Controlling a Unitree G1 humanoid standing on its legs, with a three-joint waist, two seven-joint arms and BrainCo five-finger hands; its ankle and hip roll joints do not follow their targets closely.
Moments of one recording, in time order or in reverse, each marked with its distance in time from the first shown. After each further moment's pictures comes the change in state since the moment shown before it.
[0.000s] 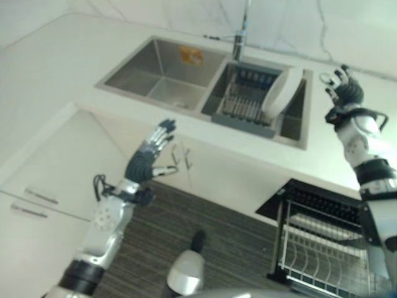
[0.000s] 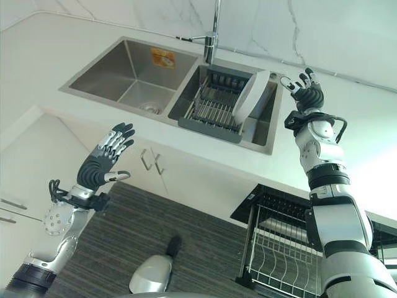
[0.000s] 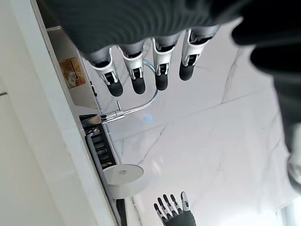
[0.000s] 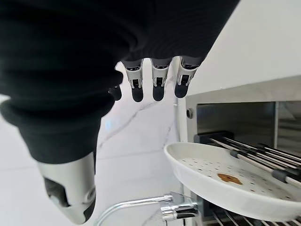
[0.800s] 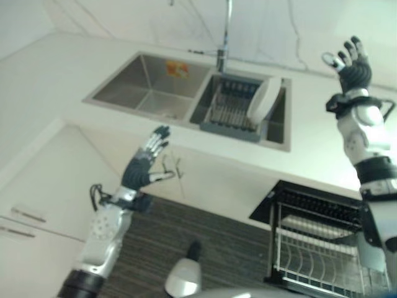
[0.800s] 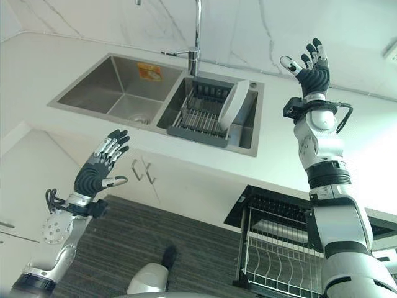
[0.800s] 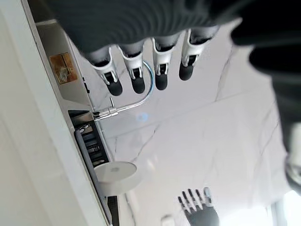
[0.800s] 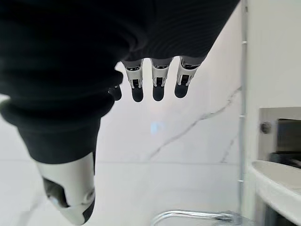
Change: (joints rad) left arm 0.071 -0.033 0.033 0.000 0.024 -0.014 0.007; right arm 0.008 -0.004 -0.002 -0.104 -0.074 -0.068 -0.061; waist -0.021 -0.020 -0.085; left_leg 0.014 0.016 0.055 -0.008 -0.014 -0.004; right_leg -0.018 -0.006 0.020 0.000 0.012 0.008
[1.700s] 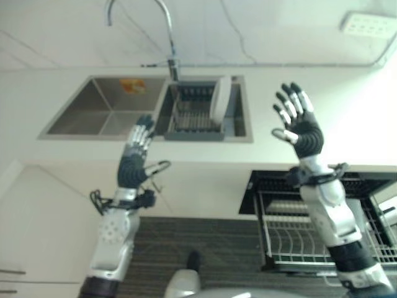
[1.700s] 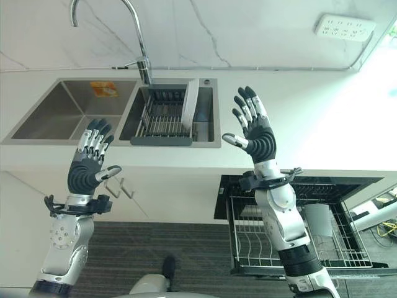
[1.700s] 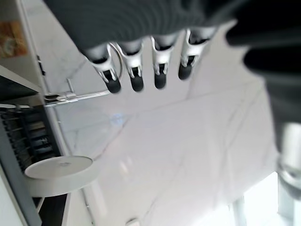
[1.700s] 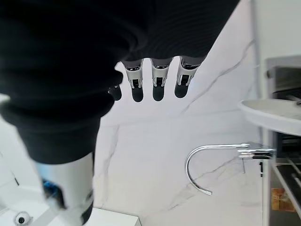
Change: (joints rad) left arm 0.018 -0.199 0.073 -0.075 0.136 -0.002 0.159; right arm 0.522 0.265 0.067 -0.785 -0.173 -0.170 0.106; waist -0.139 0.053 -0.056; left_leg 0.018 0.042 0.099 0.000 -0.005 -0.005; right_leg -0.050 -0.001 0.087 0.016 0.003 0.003
